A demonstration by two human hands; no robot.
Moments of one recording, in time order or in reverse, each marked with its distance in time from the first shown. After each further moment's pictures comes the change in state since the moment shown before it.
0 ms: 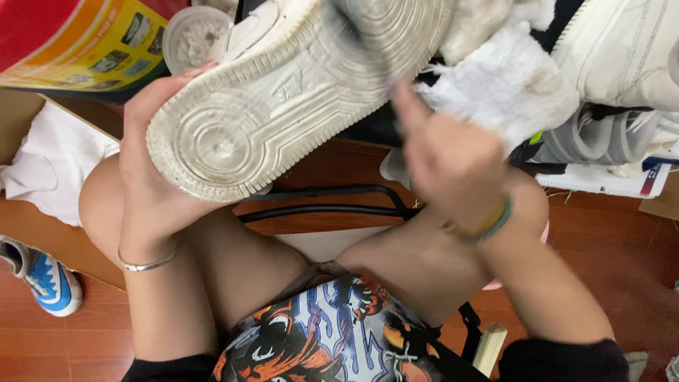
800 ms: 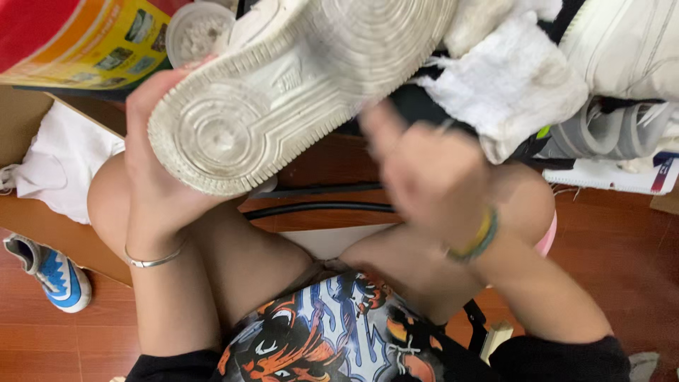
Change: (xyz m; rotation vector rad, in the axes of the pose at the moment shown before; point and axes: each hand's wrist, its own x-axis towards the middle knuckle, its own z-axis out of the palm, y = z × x) left_hand -0.001 0.000 0.002 -0.022 0.012 -0.057; right_hand 0.001 -0.011 0.002 0.084 -0.020 -0.048
